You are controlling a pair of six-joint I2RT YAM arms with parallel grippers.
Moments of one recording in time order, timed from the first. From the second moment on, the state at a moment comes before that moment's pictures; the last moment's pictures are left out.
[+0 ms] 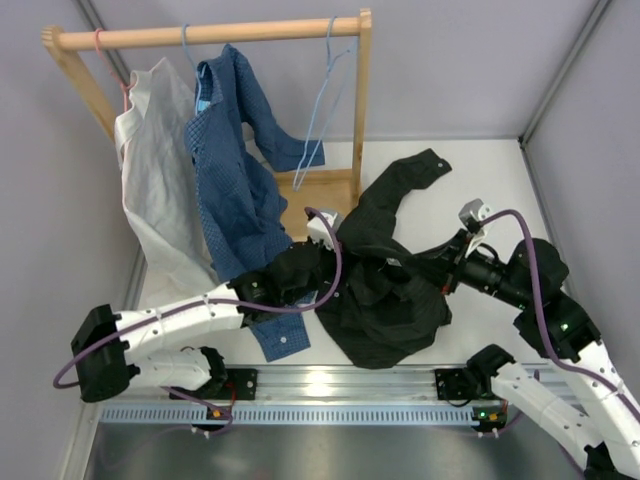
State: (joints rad) left arm -1.07 1.19 0.81 0.09 -0.29 -0.52; right arm 0.55 0.54 0.85 -0.43 -0.44 0.22
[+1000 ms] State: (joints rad) left arm -1.09 0.90 0.73 -0.13 -0.18 -0.43; right arm 0.57 0.55 0.88 -0.58 -0.29 0.22
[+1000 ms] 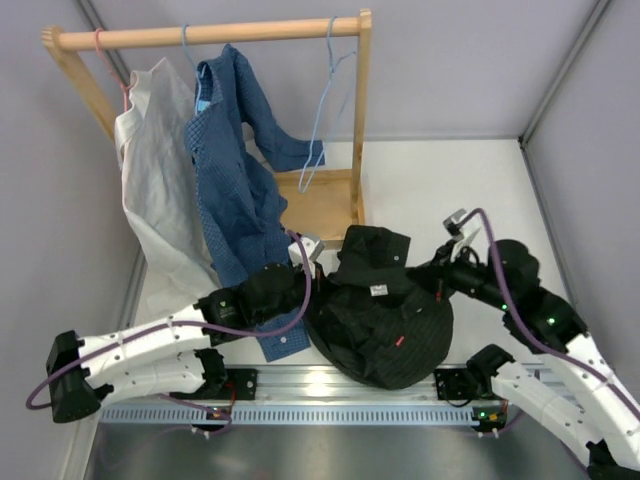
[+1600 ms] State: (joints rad) left arm -1.08 0.98 0.86 -0.22 -0.32 -0.48; right arm 0.57 0.72 1.02 -0.61 -0.42 0.06
